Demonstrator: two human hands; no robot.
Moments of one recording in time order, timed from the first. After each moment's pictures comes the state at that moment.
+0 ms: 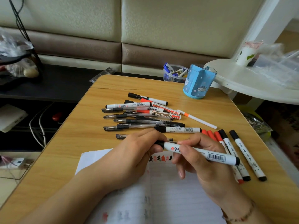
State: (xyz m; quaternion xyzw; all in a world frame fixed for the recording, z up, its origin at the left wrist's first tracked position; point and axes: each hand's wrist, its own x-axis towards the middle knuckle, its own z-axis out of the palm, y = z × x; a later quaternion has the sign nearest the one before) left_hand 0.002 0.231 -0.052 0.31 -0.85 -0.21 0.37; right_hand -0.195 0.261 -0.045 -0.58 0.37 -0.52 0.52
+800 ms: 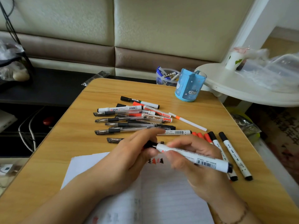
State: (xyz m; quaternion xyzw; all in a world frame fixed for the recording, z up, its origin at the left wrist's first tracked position) left_hand -0.004 0.235 -0.058 0.31 -0.83 -0.25 0.38; right_hand -0.199 0.268 -0.032 -0.68 0.38 -0.51 0.37
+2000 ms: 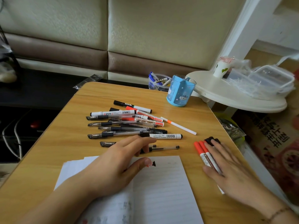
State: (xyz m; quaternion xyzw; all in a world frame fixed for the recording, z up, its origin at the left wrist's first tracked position) left_hand 0.002 0.231 -0.061 0.33 -0.86 -0.22 0.33; right_hand -0.324 0.267 -0.054 -0.70 0.71 0.00 0.10
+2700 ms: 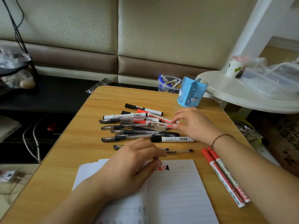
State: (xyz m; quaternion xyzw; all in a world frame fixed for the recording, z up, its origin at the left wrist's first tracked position) left_hand 0.005 0.227 -0.061 0.32 -0.87 -0.15 0.35; right_hand -0.226 0.134 -0.019 -0.78 0.61 -0.12 0.05
